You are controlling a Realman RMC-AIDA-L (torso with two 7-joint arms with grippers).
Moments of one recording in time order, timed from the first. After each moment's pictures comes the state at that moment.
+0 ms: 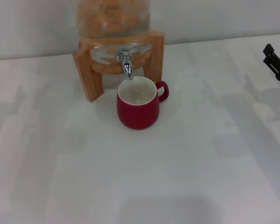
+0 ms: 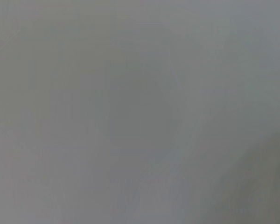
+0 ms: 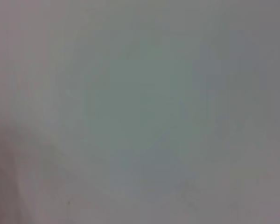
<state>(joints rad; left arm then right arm) -0.24 -2.01 1.67 0.76 0.01 0.69 -0.50 0.33 2.03 -1.65 -0.23 0.18 -1.18 0.45</state>
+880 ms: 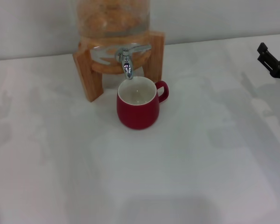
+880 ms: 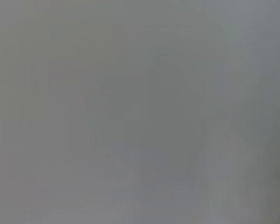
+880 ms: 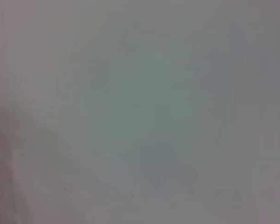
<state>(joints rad) -0.05 -2.08 1.71 1.50 0.46 -0.30 -0.58 0.37 2.02 -1.65 -0.23 0.18 -1.10 0.45</state>
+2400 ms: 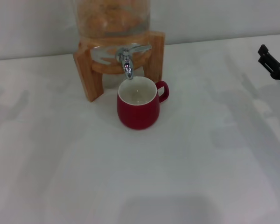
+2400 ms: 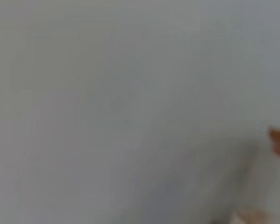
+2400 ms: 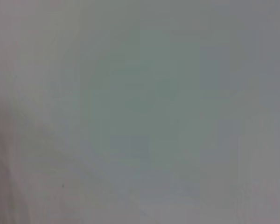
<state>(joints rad) -0.14 -2.00 1.23 1.14 1.21 0.84 -1.70 0.36 2.02 -1.65 -0.23 0.18 -1.10 0.46</state>
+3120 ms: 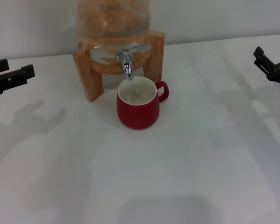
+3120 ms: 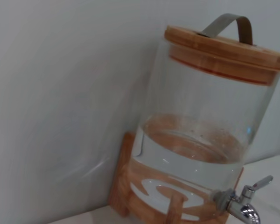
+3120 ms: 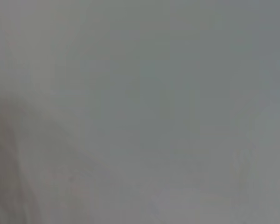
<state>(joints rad) -0.20 -2.01 1.18 1.44 1.80 1.16 -2.17 0.36 2.02 -1.67 -0.23 0.18 -1.09 0.46</state>
